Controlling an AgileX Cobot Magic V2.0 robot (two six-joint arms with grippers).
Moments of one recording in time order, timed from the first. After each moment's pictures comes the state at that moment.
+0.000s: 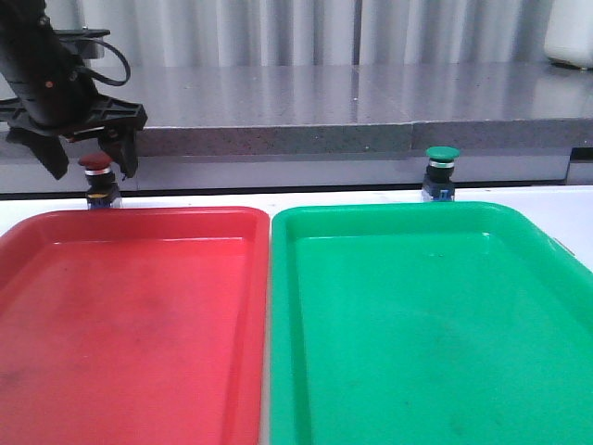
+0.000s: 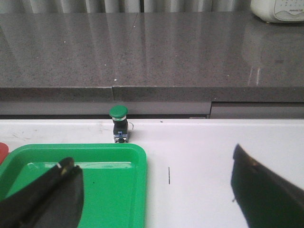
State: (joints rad) left arm -0.15 2.07 -1.63 -0.01 0.66 -0.05; right arm 0.03 0.44 -0.45 0.08 0.27 0.01
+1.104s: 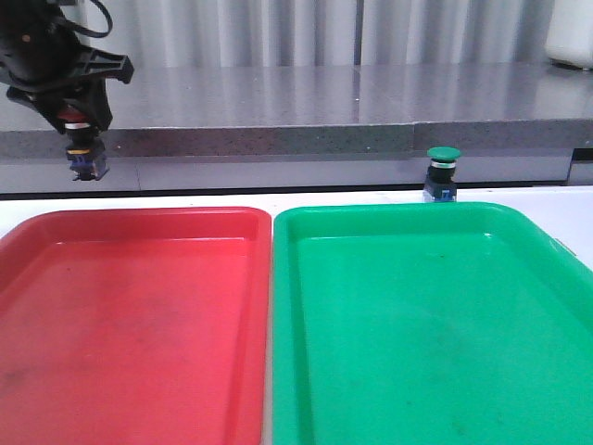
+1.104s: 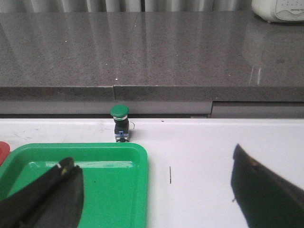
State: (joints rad) left arm -0.18 1.84 -1.44 -0.01 0.54 -0.05; right arm 0.03 0.44 -0.45 0.08 0.28 0.01
